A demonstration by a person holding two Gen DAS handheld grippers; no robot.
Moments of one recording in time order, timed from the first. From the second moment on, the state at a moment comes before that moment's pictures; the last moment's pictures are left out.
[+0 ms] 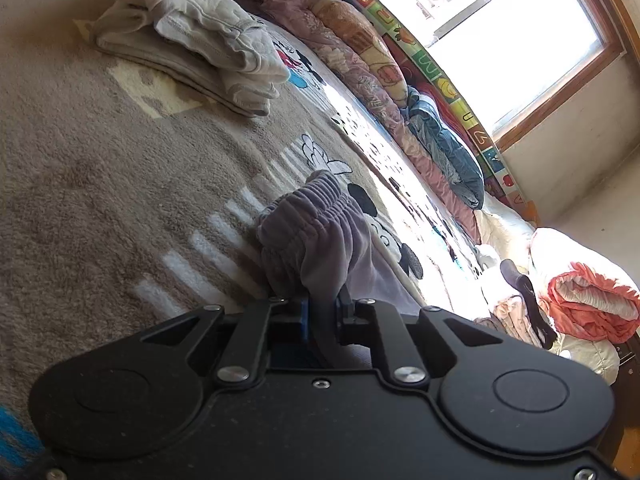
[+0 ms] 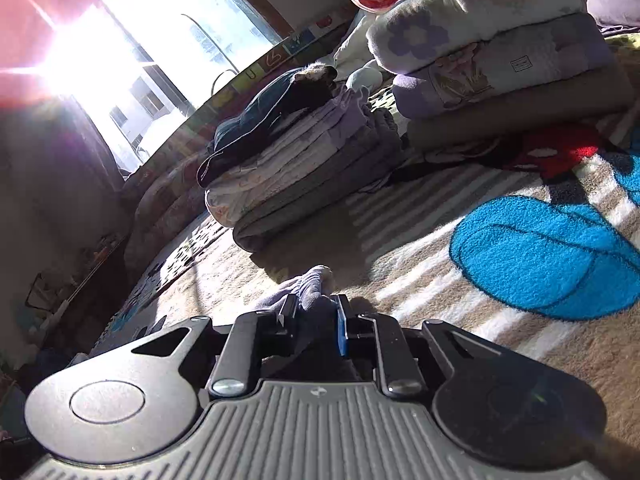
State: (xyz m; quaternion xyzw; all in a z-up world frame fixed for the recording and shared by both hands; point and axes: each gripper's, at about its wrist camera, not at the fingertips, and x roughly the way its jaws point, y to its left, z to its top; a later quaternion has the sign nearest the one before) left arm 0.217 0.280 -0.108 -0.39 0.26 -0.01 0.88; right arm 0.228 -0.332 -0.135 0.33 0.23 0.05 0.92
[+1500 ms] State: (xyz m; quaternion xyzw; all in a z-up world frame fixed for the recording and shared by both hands) left arm 0.297 0.196 -0.075 0.07 0.33 0.01 0.94; right arm 0.292 -0.282 -0.096 0.10 0.28 0.13 0.95
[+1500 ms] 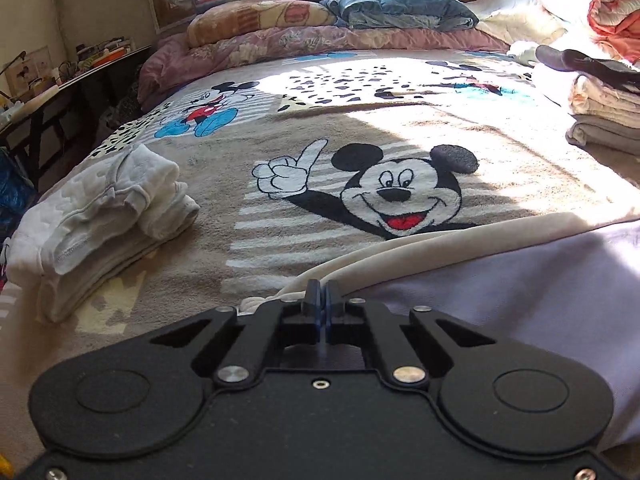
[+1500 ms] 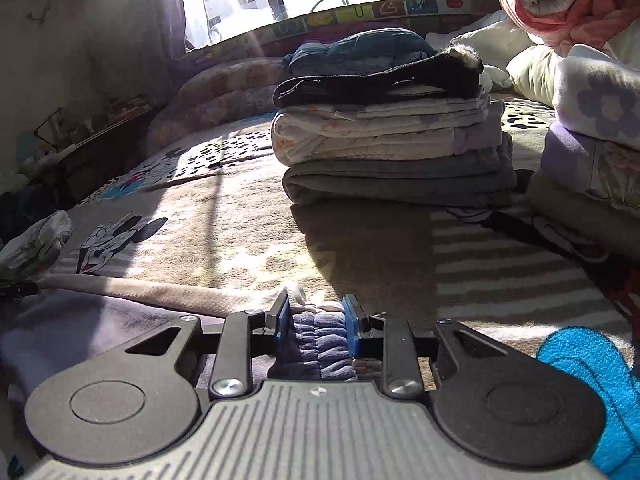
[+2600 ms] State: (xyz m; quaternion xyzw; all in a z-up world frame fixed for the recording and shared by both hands) left arm 0.072 0.200 -0.066 0.05 0.21 0.00 0.98; right arm 0.075 -0.254 -0.097 0.04 0.18 0.11 0.98
